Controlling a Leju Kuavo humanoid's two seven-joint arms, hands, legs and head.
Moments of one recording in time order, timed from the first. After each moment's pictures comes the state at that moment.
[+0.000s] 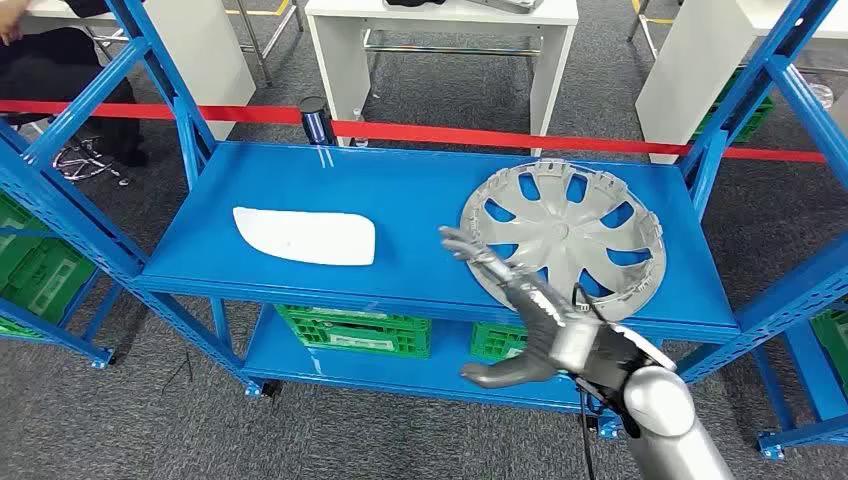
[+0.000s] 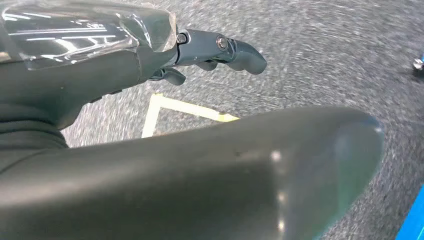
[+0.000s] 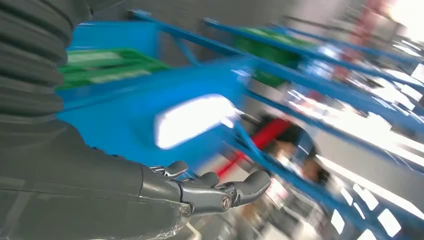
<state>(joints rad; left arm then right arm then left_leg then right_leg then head) 0.09 -0.35 1.24 -1.08 -0.83 -0.65 -0.17 -0.23 -0.21 0.45 -1.82 0.16 0.43 -0.10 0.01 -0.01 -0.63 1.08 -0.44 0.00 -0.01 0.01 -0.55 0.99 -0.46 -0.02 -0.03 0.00</state>
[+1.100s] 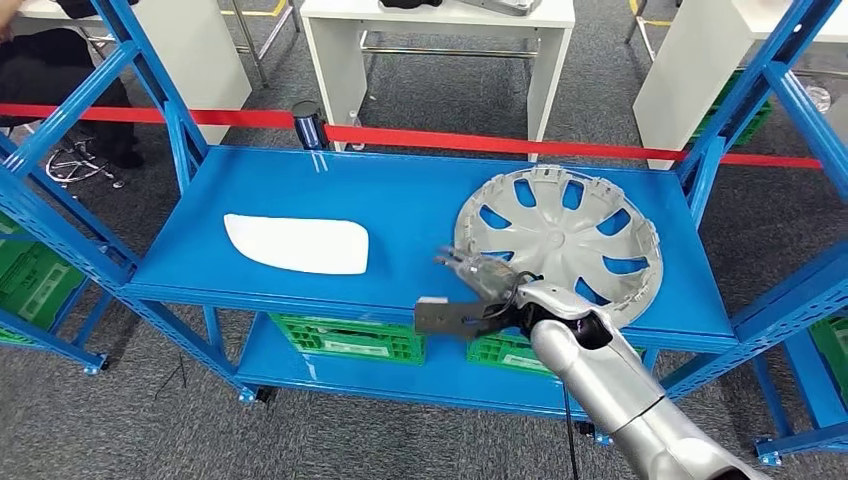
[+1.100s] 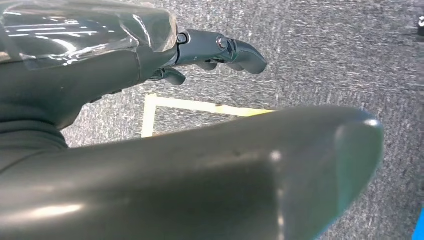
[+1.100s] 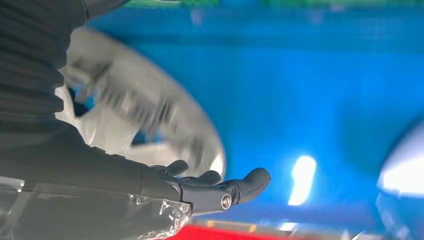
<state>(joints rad) 0.01 -0.24 1.31 -0.81 -1.07 -0.60 -0.31 -0.51 -0.14 0.65 -1.25 0.84 0.30 0.10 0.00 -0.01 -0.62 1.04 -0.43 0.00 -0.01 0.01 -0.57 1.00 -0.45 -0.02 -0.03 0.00</state>
